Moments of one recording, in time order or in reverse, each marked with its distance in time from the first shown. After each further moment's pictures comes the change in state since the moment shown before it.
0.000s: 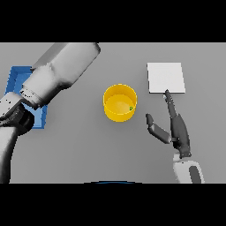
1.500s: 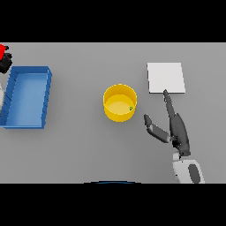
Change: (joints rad) left arm 0.880 0.283 0.863 -0.523 0.941 0.392 0.662; right arm -0.017 -0.014 0.004 0.028 0.011 -0.001 -0.006
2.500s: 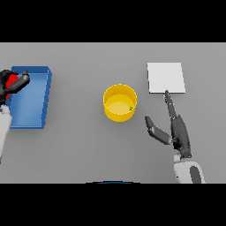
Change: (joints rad) left arm 0.252 -0.032 -0.065 -0.251 -0.001 -0.049 0.095; right arm 0.024 0.004 -0.002 -0.024 -0.021 0.006 -0.030
